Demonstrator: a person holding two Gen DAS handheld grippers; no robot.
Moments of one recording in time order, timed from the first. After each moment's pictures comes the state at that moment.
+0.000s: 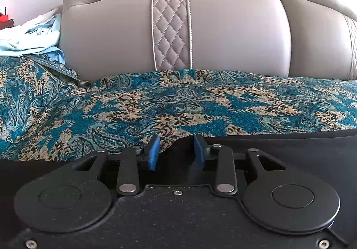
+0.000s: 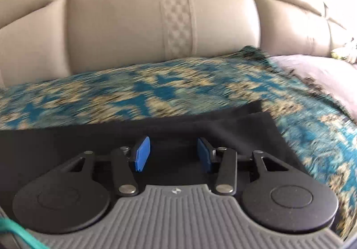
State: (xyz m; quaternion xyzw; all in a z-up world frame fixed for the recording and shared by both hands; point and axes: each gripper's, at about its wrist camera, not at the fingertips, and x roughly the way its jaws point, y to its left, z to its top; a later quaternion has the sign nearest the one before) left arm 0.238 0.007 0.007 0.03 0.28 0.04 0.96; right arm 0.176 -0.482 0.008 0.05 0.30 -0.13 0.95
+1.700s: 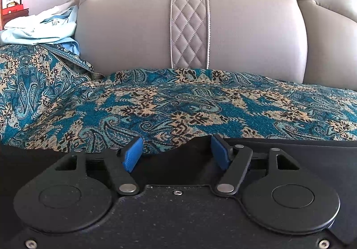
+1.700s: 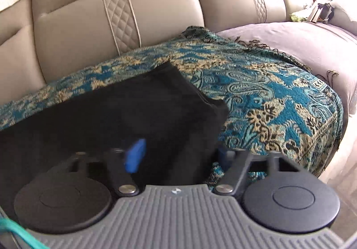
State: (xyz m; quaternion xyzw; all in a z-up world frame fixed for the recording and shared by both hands) left arm 0.240 0.015 0.005 0.00 0.28 0.08 0.96; right arm 0.072 -0.539 -0.005 0.15 0.29 -0.18 0.93
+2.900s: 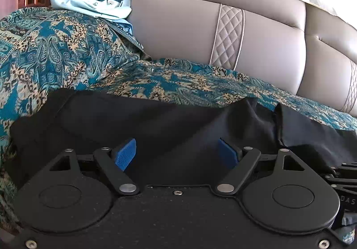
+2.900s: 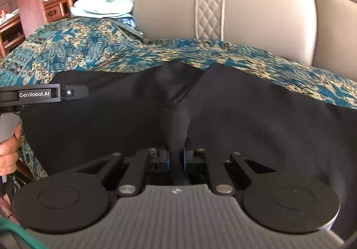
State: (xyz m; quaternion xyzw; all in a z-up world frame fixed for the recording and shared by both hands) left arm 0.082 0.116 0.044 -0.09 0.28 0.08 0.95; right arm 0.132 -0.131 0.012 -0.03 0.32 0.27 0.90
